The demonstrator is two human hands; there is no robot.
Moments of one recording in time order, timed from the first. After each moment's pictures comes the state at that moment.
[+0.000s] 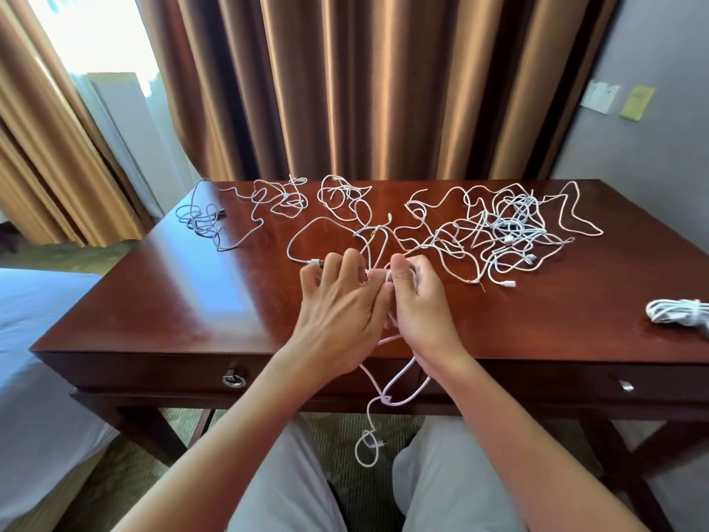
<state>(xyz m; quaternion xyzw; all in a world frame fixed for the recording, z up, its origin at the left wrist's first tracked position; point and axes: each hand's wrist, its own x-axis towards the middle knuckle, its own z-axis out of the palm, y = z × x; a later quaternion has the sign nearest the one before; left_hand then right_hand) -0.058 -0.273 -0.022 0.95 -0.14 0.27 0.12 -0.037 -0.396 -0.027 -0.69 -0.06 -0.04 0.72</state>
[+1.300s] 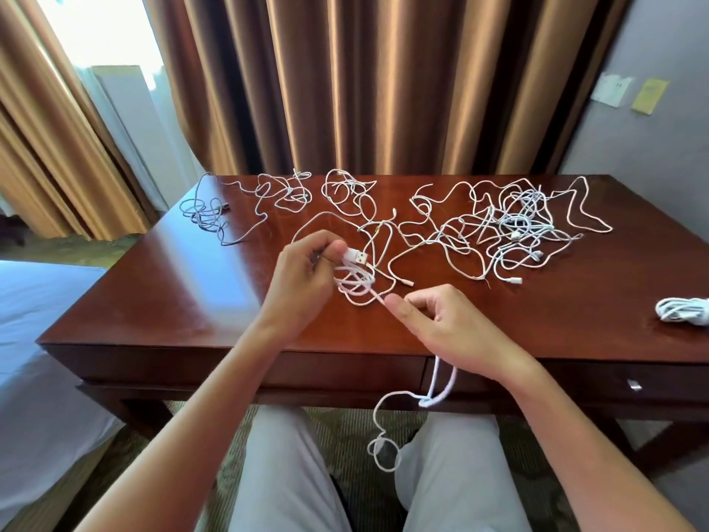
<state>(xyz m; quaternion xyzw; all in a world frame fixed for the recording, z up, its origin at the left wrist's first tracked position) -0.037 -0.238 -0.005 0.80 -0.11 0.23 0.55 -0.057 -0.442 -0.005 -0.86 -0.23 0.04 0.46</state>
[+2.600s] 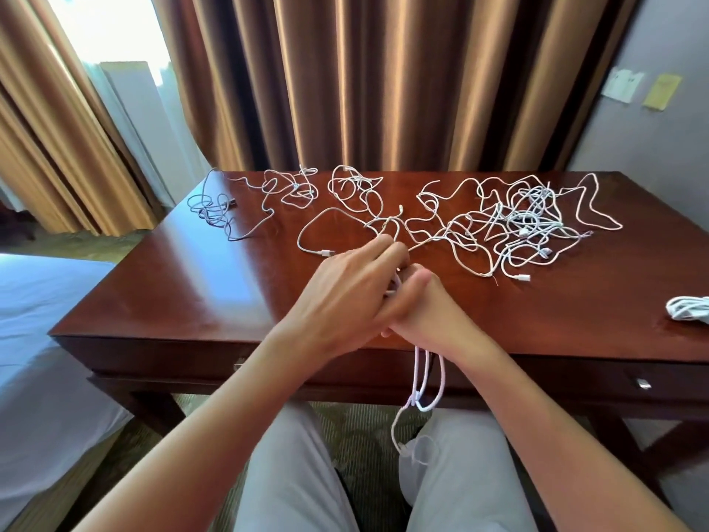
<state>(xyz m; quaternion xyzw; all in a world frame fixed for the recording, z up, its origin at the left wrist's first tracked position) -0.068 -0.267 0.018 0.89 -0.29 0.29 0.19 -0.055 -0.397 0.013 -0.90 -0.23 0.02 0.37</state>
